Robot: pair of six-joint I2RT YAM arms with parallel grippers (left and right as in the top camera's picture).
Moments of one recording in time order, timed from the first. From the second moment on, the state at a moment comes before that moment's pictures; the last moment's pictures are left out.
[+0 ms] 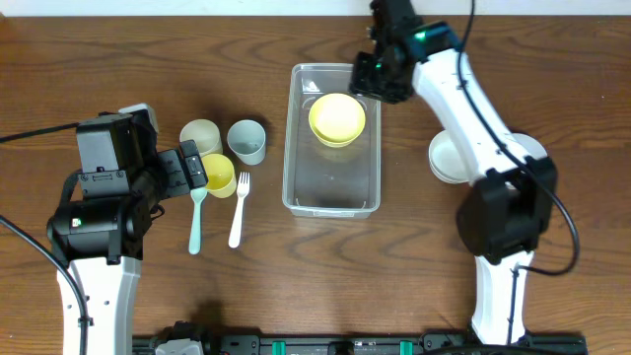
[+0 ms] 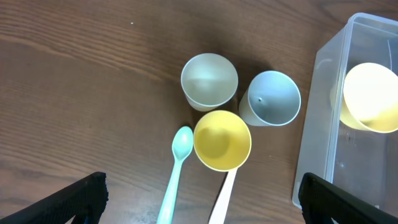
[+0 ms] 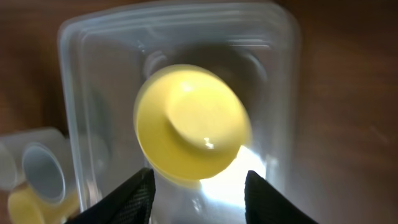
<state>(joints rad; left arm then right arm) 0.08 1.09 1.16 -0.97 0.01 -0.17 0.33 2.15 2.10 -1.16 -0.20 0.53</state>
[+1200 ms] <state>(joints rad) 0.08 1.09 1.16 -0.97 0.01 -0.17 -0.38 1.94 1.41 -1.04 0.03 0.48</state>
